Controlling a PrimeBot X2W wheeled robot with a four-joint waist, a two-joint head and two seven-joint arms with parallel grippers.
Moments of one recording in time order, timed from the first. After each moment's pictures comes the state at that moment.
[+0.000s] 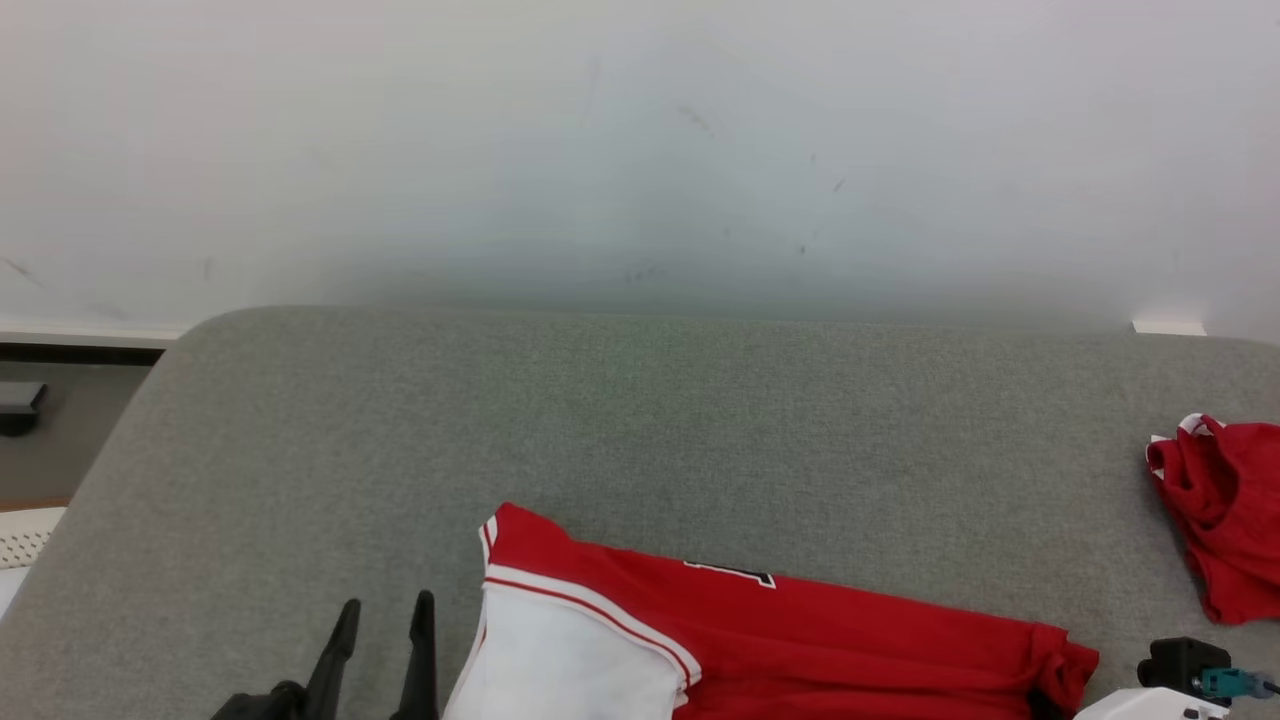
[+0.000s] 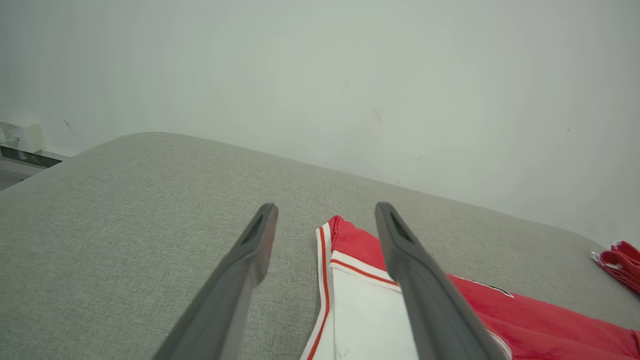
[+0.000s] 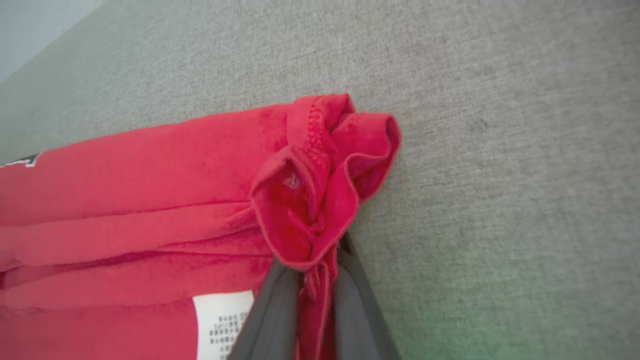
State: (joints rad) left arm 0.04 0.05 -0.07 0.17 -0.28 -0.05 -0.26; right arm -0.25 -0.15 0.15 0.79 0.71 0.13 0.25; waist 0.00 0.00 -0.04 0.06
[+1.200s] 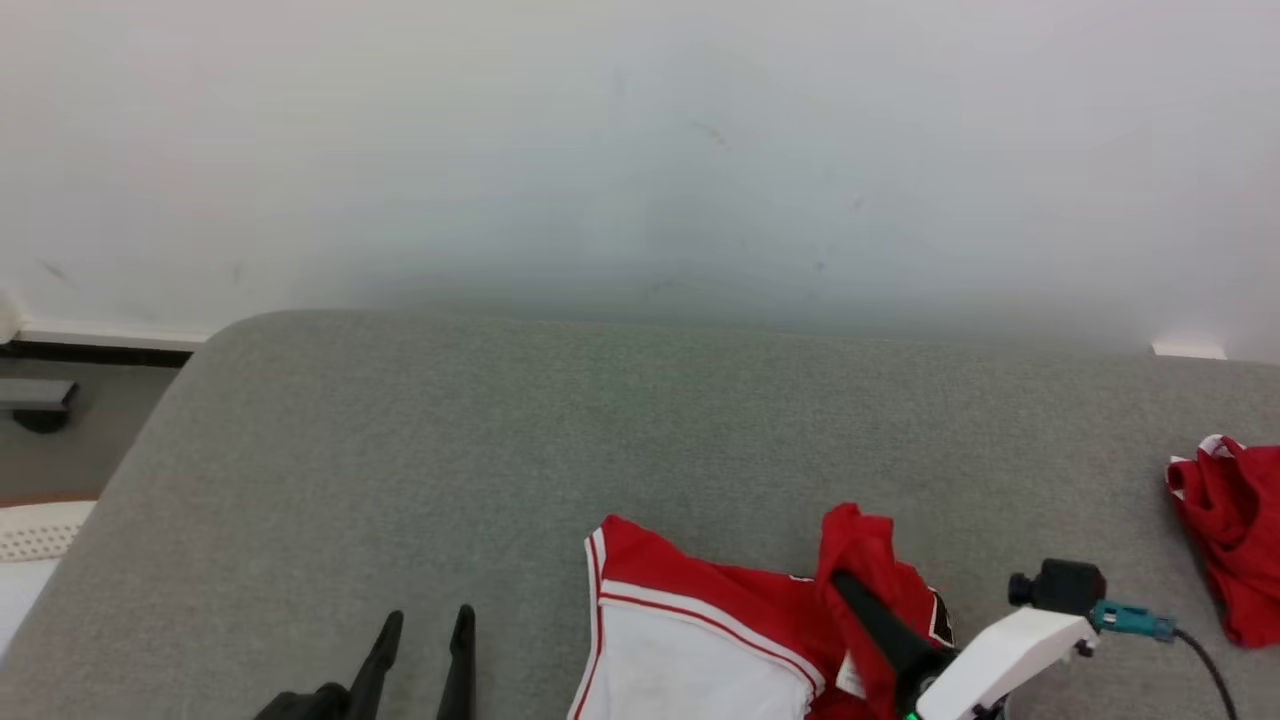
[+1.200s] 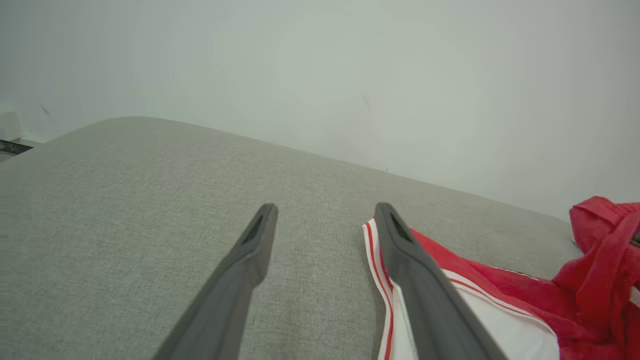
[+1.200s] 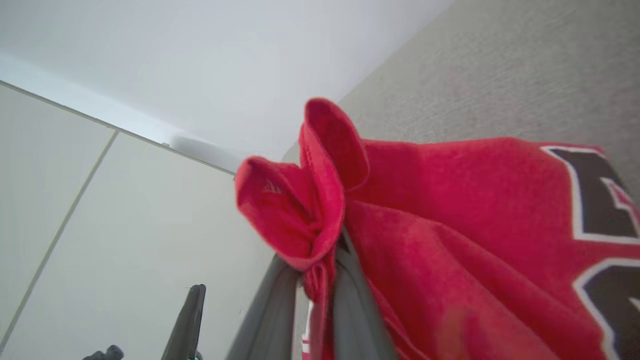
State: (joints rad) left arm 0.02 0.05 -0.13 0.23 -0.29 -0.05 -0.26; right arm -0.18 -0.05 0.25 0.29 1.20 0.13 0.37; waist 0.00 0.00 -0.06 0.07
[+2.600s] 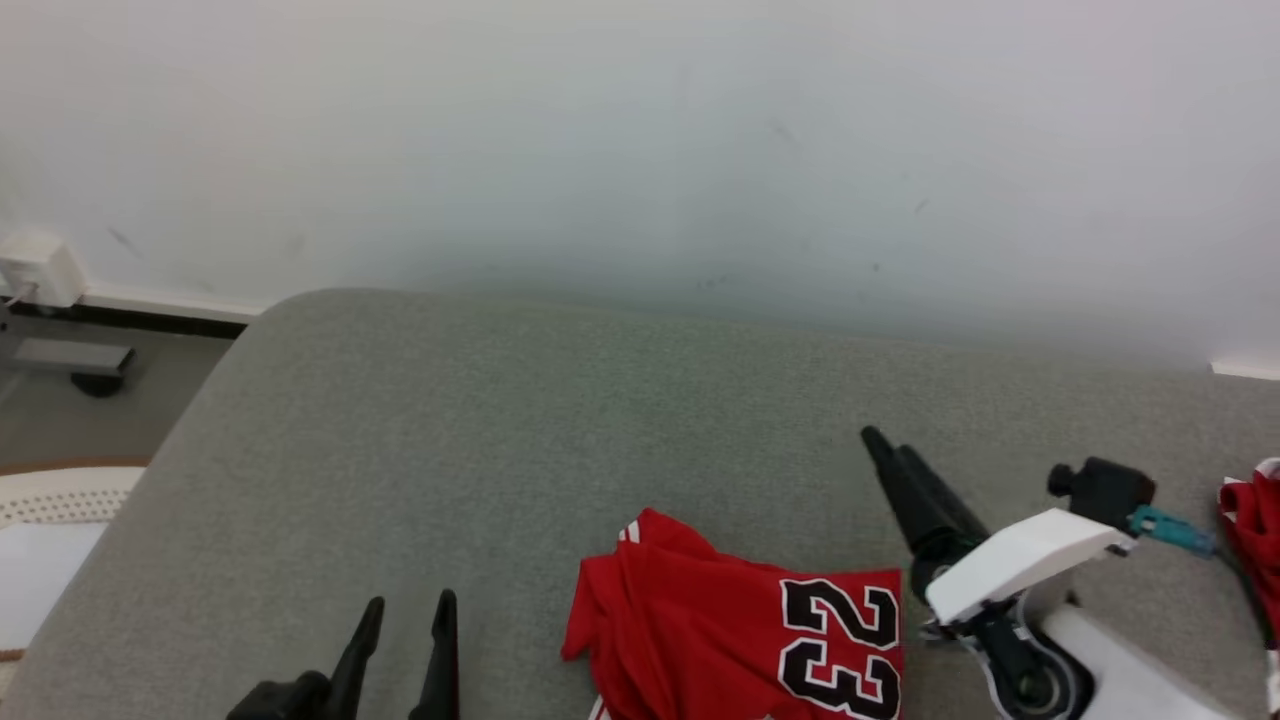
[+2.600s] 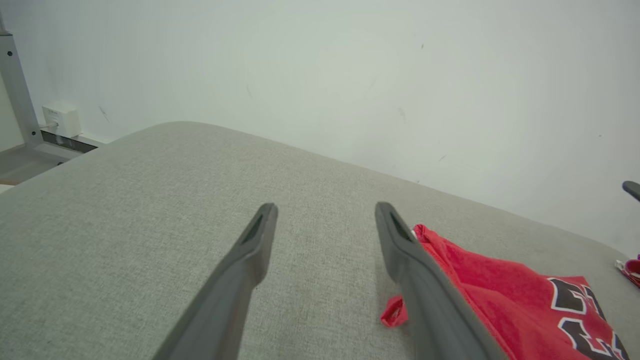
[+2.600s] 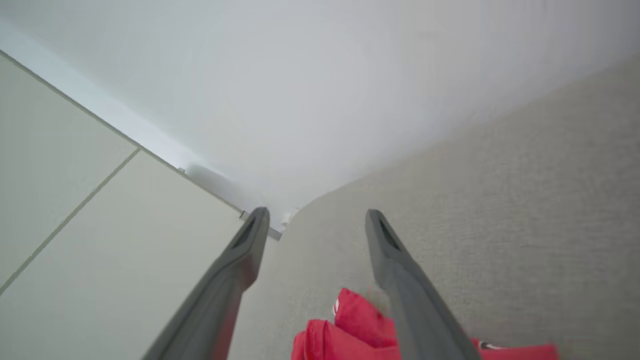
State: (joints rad) left arm 0.00 0.05 -0.11 0.24 -0.29 -0.05 -0.26; right arm -0.59 -0.26 0.92 0.51 1.66 0.13 -0.24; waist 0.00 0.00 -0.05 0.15
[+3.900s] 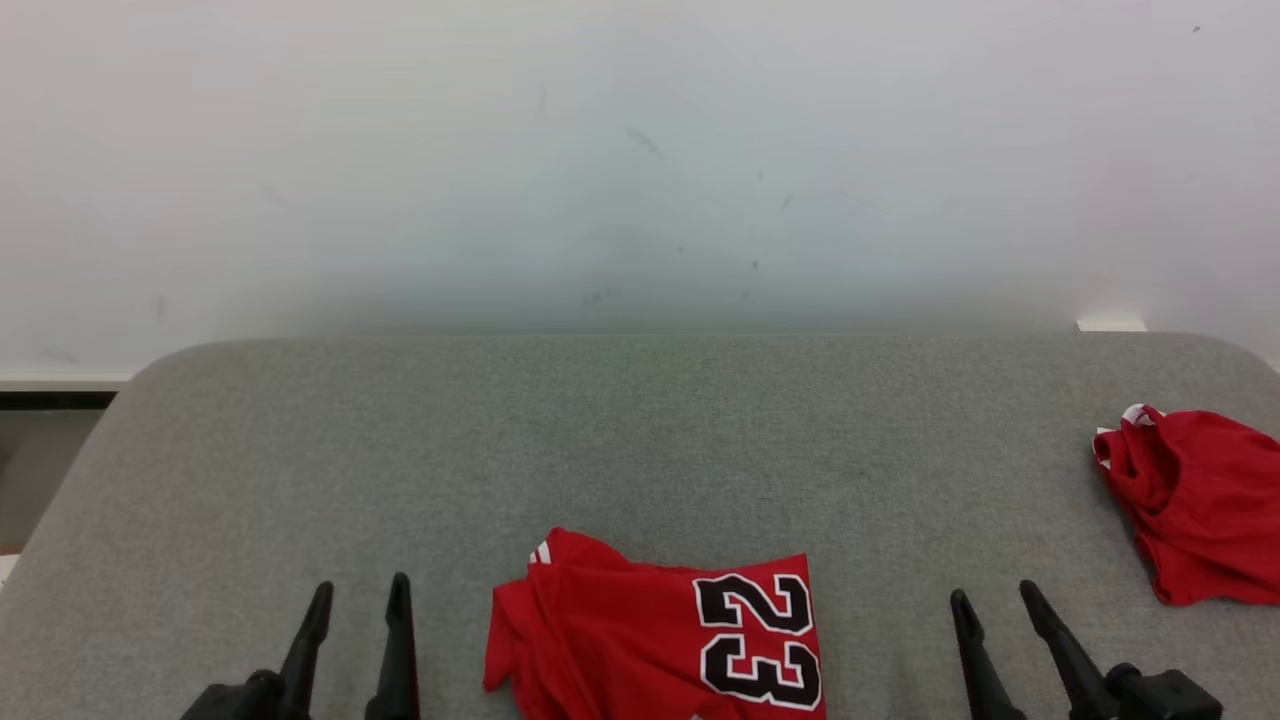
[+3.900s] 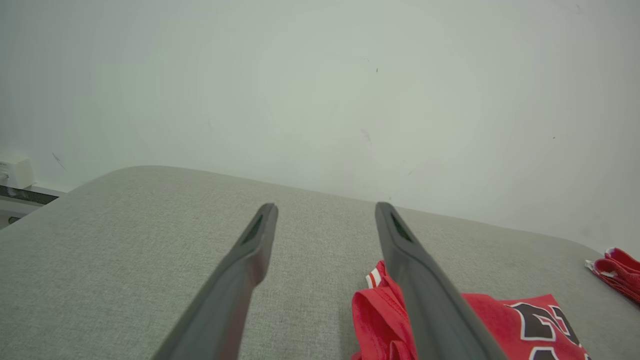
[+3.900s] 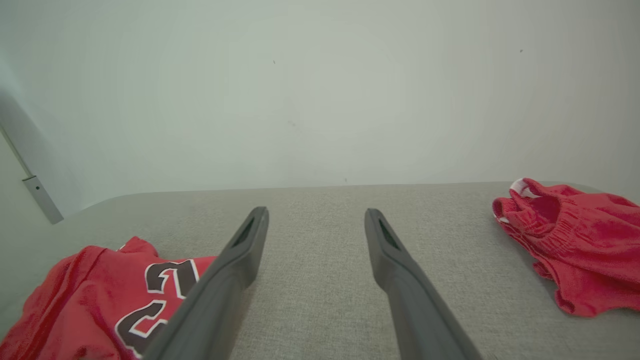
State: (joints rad) left arm 0.03 0.05 -0.02 0.14 -0.24 -0.05 -0.26; right arm -0.02 -0.11 0.18 0.26 0.36 0.13 -0.26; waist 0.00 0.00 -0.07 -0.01
